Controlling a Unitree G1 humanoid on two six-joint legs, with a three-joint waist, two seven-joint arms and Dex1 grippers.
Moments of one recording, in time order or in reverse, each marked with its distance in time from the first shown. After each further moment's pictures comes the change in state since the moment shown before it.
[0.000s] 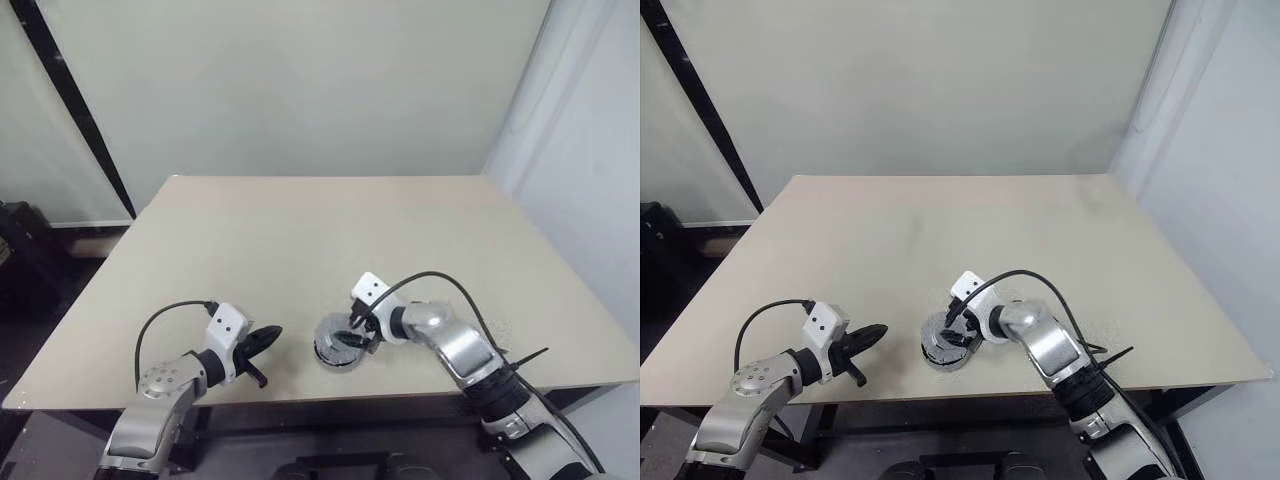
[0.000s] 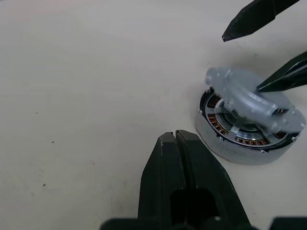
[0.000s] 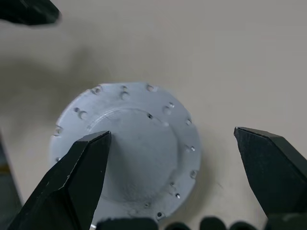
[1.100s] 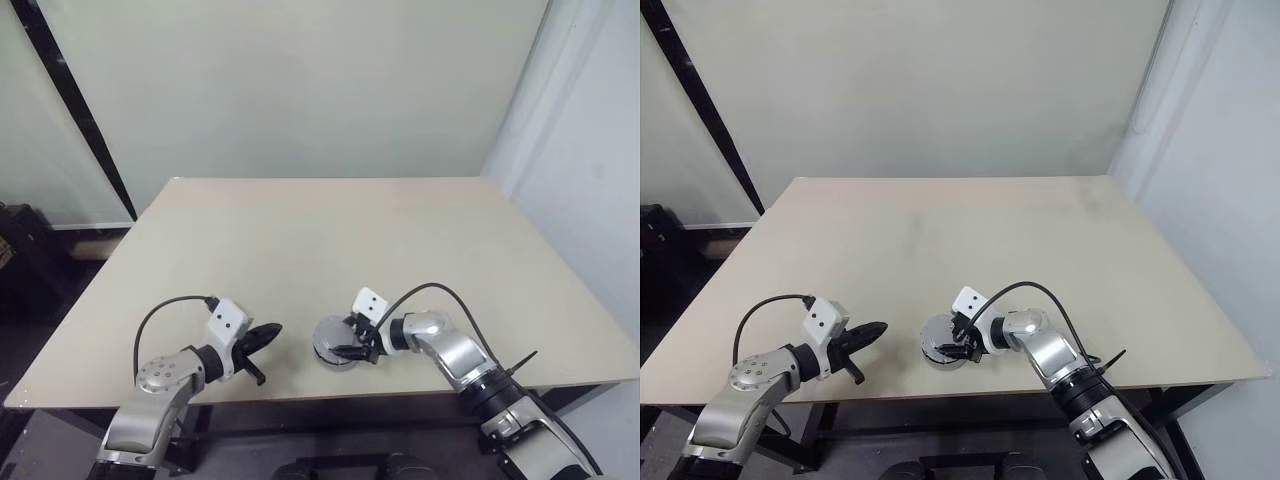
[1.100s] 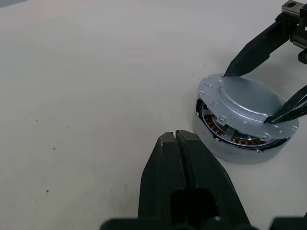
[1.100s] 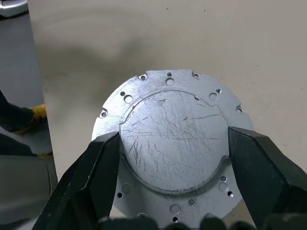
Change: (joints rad) left arm -0.024 0.024 -0.003 0.000 0.000 0.009 -0.022; right arm 0.006 0.022 0.037 0.205 -0.012 -0.231 0.138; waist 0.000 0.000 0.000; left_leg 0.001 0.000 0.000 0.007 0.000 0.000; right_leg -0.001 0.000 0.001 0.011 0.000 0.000
